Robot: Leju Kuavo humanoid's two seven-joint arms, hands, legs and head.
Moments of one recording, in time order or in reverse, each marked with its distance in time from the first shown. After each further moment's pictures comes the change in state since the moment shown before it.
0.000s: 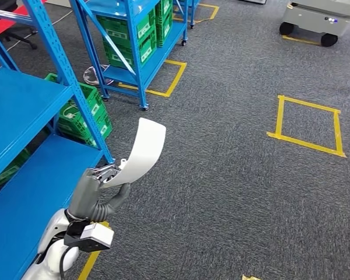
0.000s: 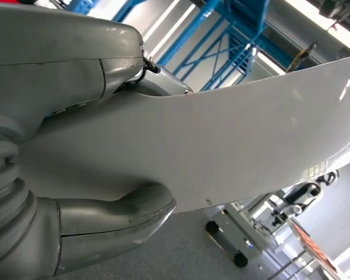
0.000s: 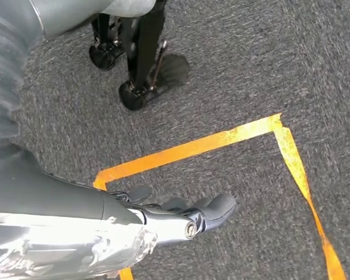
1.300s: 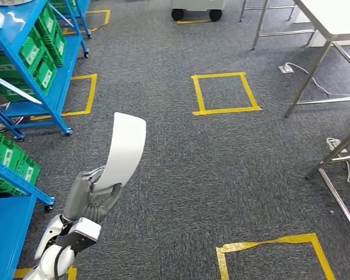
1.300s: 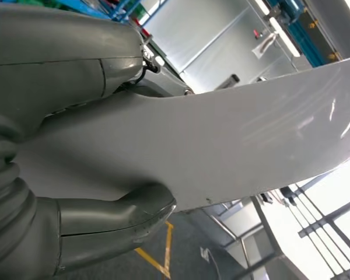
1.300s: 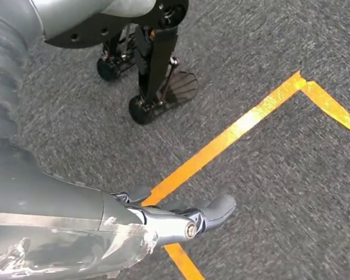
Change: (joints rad) left arm 0.021 0.020 0.000 0.017 0.148 0.016 0.035; right arm 0.040 0.000 -0.011 0.010 0.023 0.137 -0.042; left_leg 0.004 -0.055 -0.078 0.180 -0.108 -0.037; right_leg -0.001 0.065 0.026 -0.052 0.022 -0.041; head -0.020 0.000
